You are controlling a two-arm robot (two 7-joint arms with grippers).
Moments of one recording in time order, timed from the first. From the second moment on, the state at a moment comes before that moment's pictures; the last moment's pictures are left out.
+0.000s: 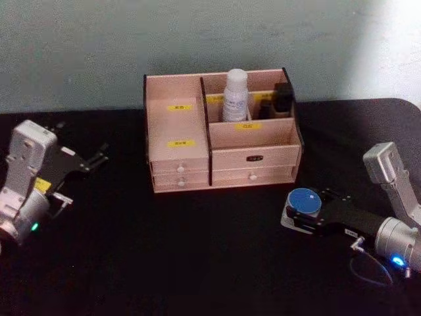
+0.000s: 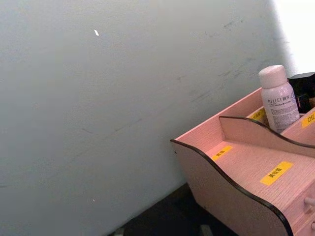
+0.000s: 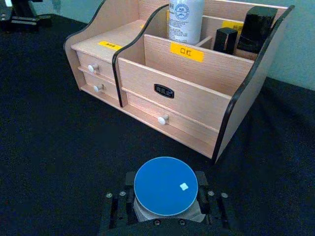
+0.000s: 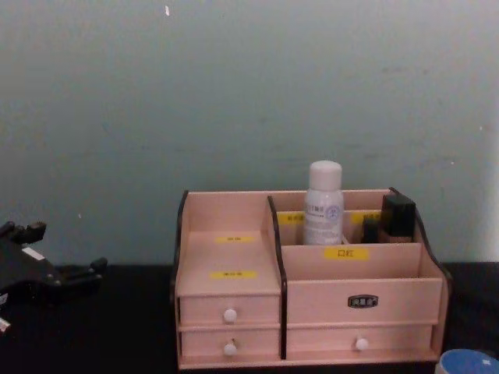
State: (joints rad) left arm -0.20 0.60 0.45 -1.41 -0.25 -0.12 0.03; right arm 0.08 0.59 -0.34 -1.51 0.43 0.16 0.45
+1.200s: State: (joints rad) left arm -0.20 0.60 0.45 -1.41 -0.25 -0.12 0.03; right arm 0.08 0.62 -0.33 -1.56 0.46 0.14 0.51
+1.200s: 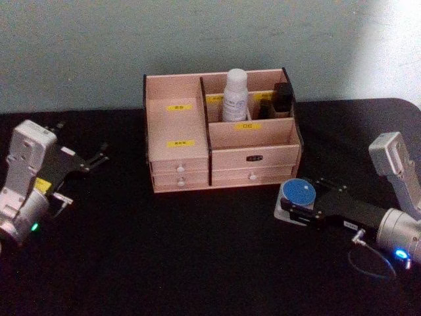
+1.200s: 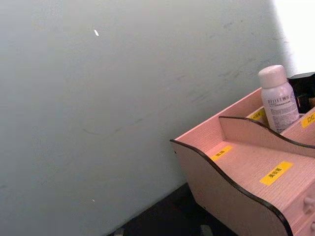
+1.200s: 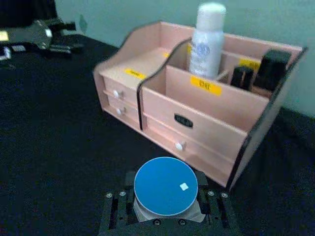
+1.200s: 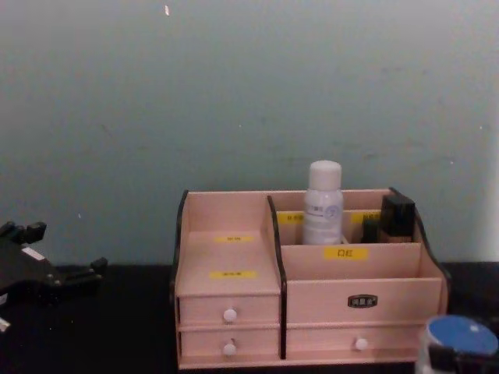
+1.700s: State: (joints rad) left arm -0.20 0.60 0.45 -1.41 -0.25 -0.12 0.03; right arm 0.16 0.62 -0.38 -1.58 0.46 0.11 0.54
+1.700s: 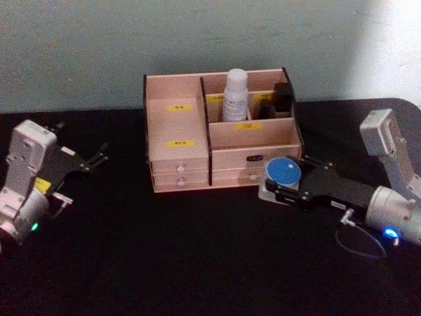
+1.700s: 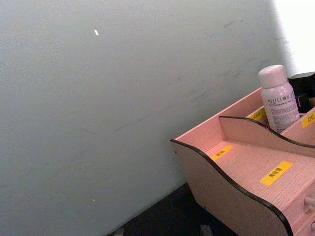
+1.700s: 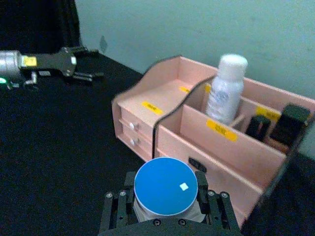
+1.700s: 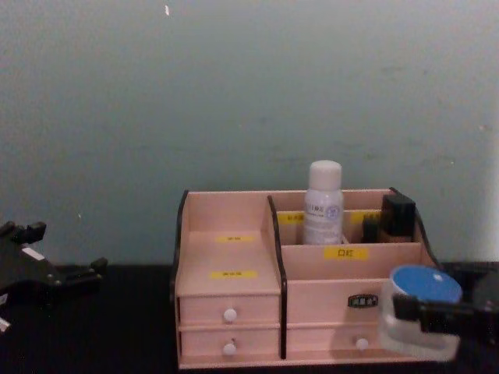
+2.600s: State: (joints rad) left arm -0.20 0.60 0.45 -1.41 -0.25 -0.12 0.03; right arm 0.41 0.52 -0.53 -1.47 0.41 0.15 0.60
